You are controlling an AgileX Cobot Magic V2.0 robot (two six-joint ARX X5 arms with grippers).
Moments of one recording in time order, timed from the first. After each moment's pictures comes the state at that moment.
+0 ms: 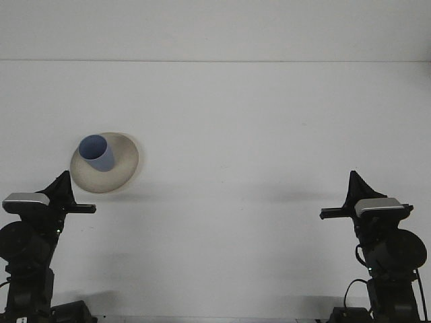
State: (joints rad) left arm 0.22 0.55 0.52 0.10 0.22 0.01; right arm -0.03 0.52 0.55 -0.04 -0.11 0.02
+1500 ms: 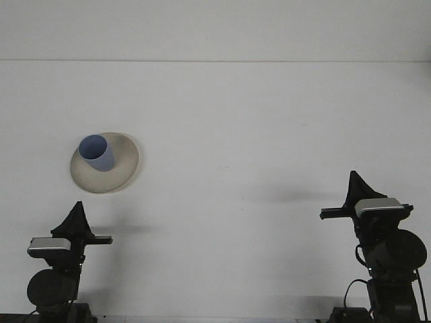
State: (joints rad) left arm 0.00 0.01 0.08 0.16 -0.05 0.01; right arm -0.03 0.52 0.55 -0.04 -0.11 0.02
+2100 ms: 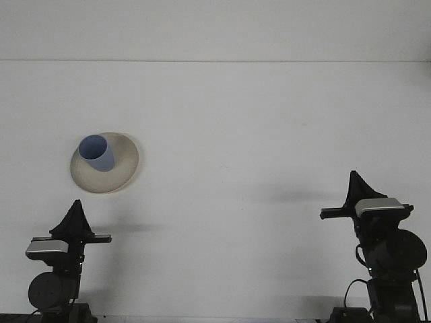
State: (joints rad) left arm 0.00 0.00 0.03 0.27 -0.05 -0.04; right arm -0.03 0.52 0.55 -0.04 -0.11 0.02
